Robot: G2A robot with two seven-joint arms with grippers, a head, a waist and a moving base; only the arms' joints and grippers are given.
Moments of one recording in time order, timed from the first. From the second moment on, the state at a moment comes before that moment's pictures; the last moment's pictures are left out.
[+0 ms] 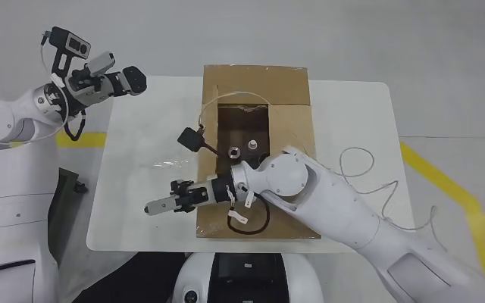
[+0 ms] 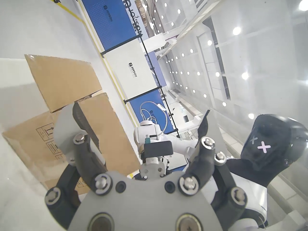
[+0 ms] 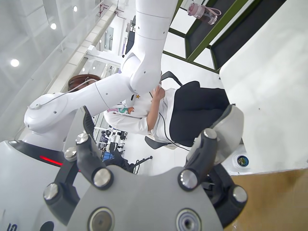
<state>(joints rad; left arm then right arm) 0.73 -0.95 -1.53 -1.28 -0.63 -0.20 -1.27 -0.61 -1.32 0.56 -1.60 0.41 -0.13 0.82</state>
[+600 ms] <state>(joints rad) 0.72 -0.95 -1.50 -1.23 -0.61 -0.20 -1.27 -0.73 -1.26 0.81 -1.77 0.39 -0.01 0.93</state>
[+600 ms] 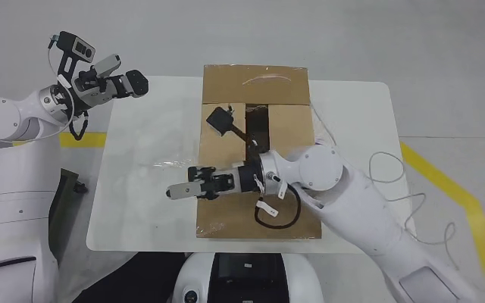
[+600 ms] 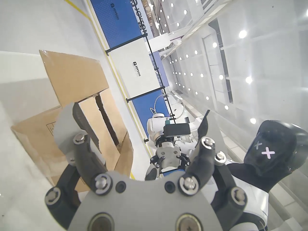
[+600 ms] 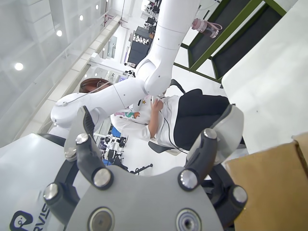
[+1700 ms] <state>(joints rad) 0.74 -0.94 -1.49 -1.25 -0.61 -0.19 -1.26 -0.81 -1.23 0.94 -1.82 0.35 0.15 0.92</state>
